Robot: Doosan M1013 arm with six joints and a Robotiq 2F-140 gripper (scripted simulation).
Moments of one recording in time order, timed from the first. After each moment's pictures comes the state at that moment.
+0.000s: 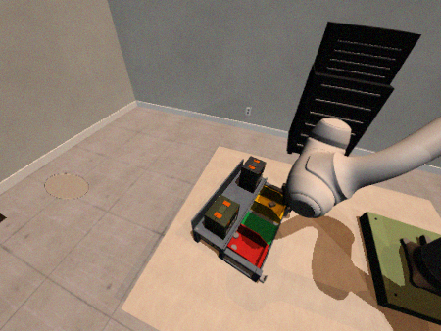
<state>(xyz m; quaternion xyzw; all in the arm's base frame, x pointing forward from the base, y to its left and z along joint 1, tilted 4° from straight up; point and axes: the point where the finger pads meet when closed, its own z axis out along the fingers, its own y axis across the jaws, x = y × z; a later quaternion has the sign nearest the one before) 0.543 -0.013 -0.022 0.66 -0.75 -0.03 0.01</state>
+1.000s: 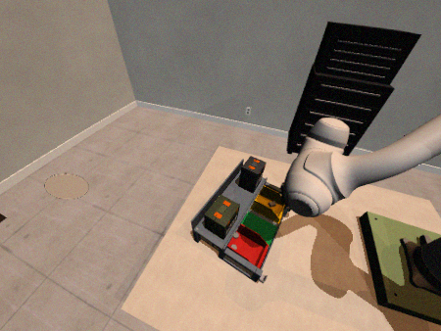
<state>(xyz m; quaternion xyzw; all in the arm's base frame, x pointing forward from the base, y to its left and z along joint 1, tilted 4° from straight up) 0.547 -0.013 -0.022 0.66 -0.75 -0.03 0.01</state>
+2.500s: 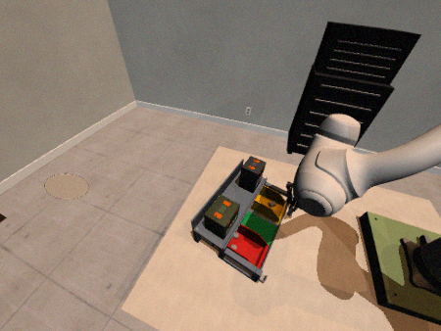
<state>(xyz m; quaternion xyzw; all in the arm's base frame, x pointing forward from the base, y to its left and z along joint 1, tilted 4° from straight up) 0.531 -0.012 -0.004 0.66 -0.75 -0.03 0.01</state>
